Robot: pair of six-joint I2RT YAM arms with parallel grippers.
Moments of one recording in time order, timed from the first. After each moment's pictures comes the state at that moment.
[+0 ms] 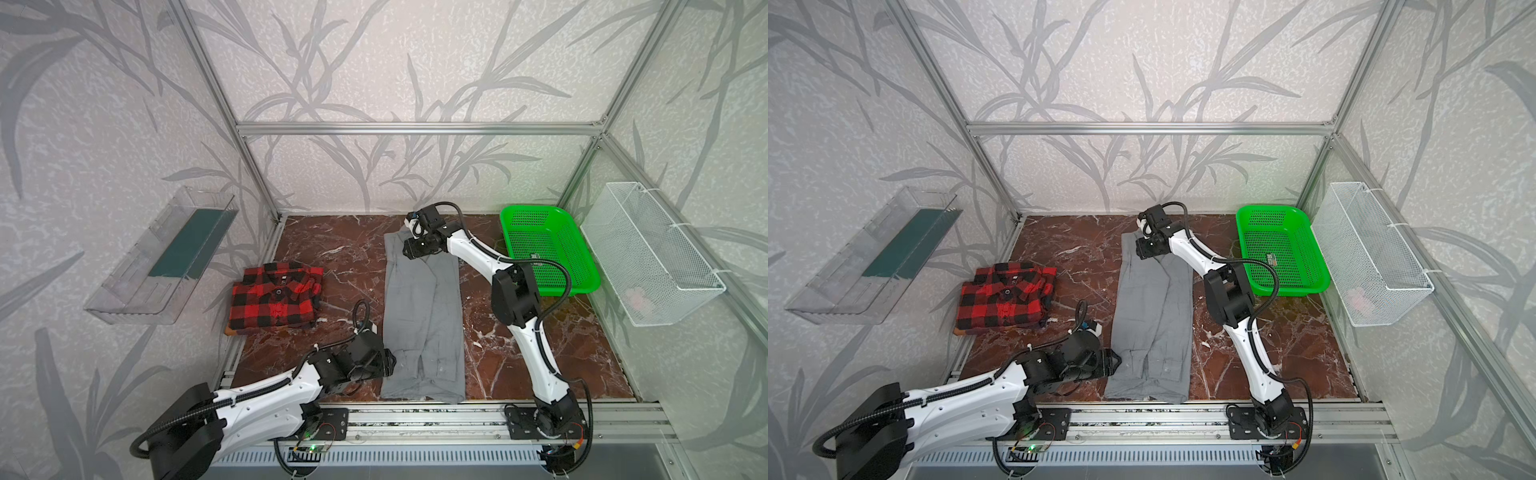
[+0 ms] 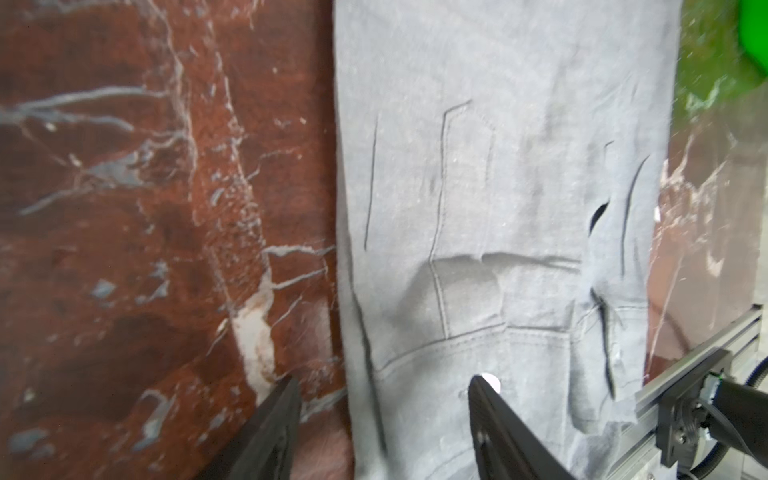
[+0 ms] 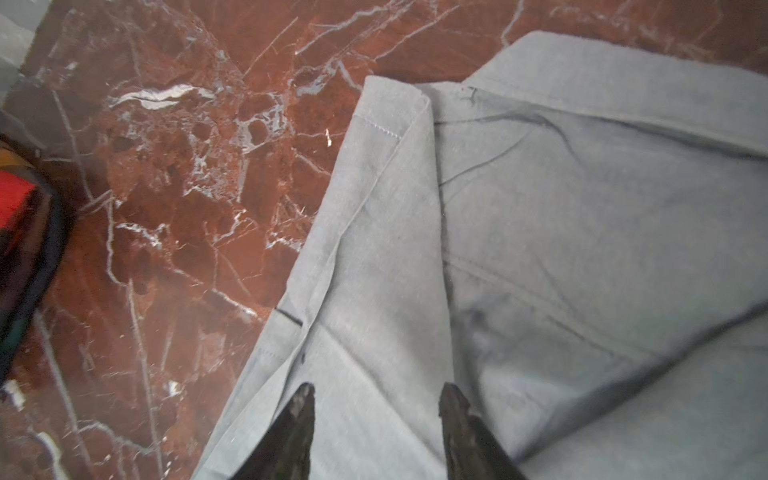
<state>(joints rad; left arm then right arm) -0.91 0.96 0.31 -0.28 -0.01 -1.02 0.53 2.47 2.24 -0.70 -0.22 0.16</state>
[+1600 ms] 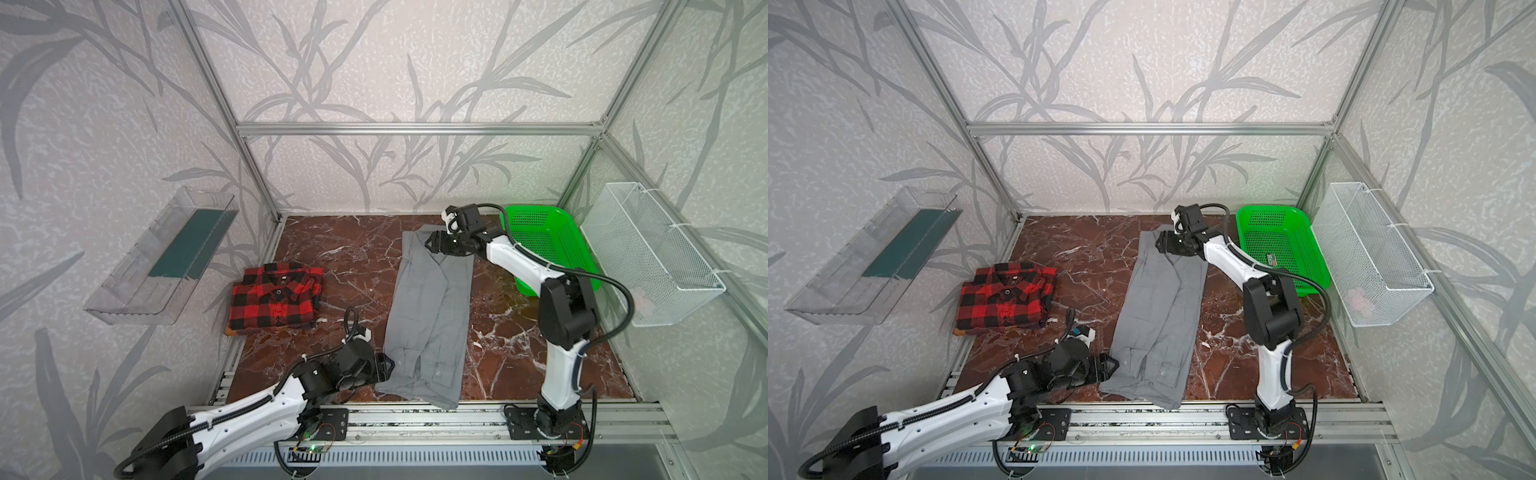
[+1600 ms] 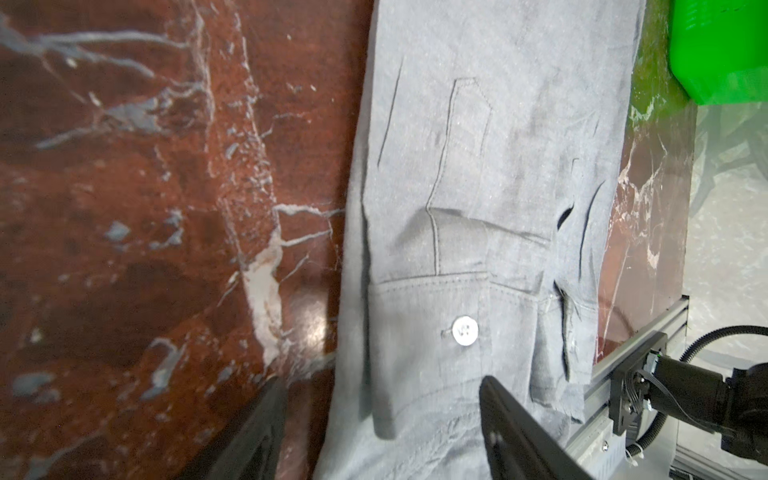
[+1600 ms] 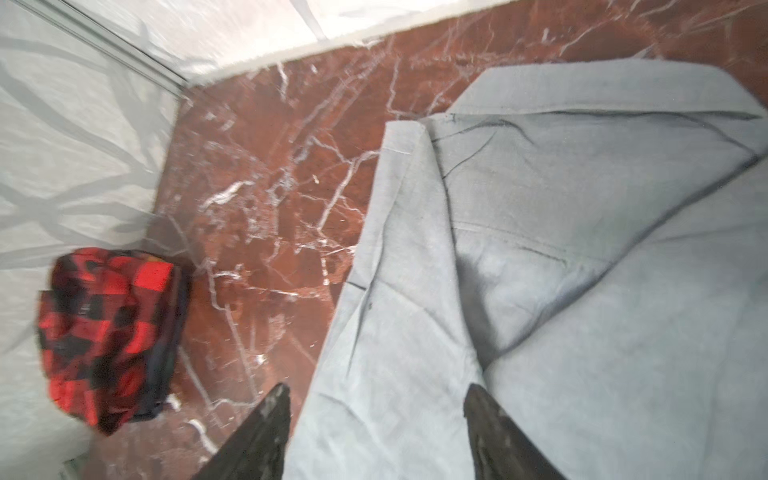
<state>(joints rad) -0.92 0.75 0.22 -0.32 0.02 -1.07 0.42 1.90 1.53 -0.40 -0.29 0.47</state>
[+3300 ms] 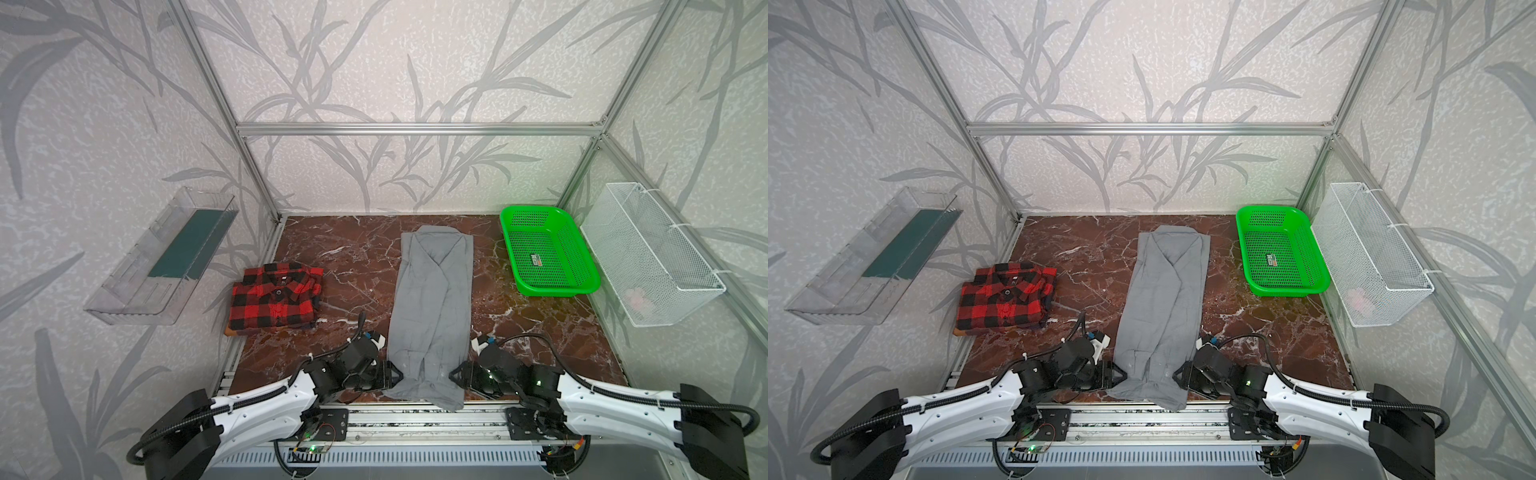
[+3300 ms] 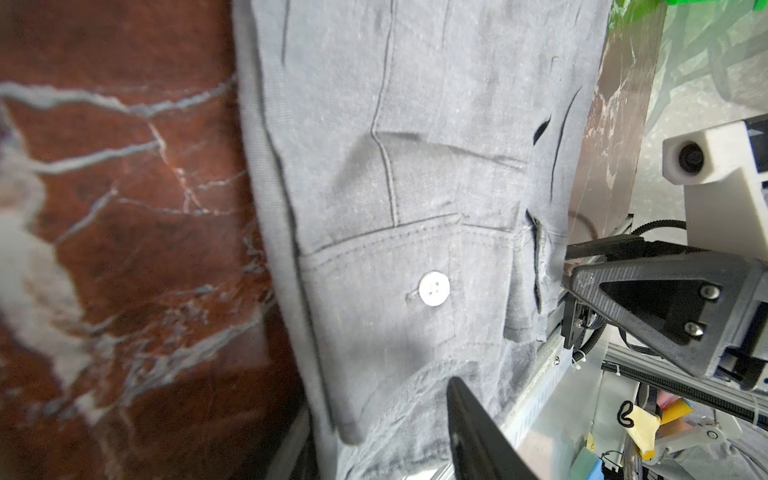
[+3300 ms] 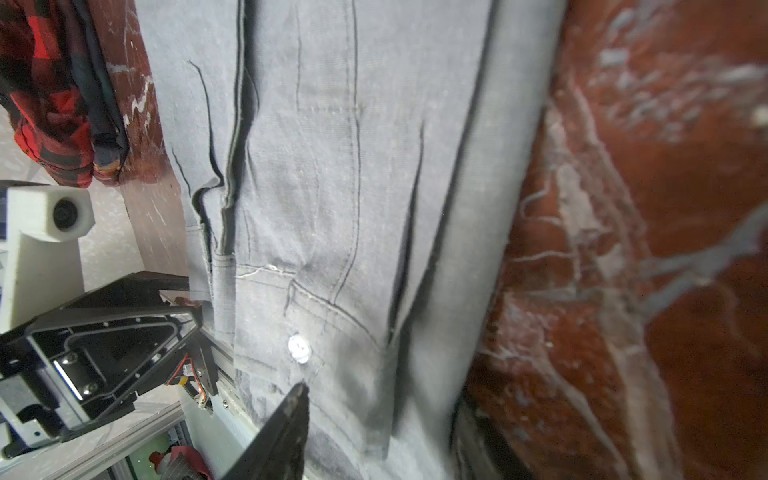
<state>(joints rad) -0.92 0.94 0.21 -0.13 0.27 -1.06 1.06 0.85 0.21 -0.19 -0.10 1.34</state>
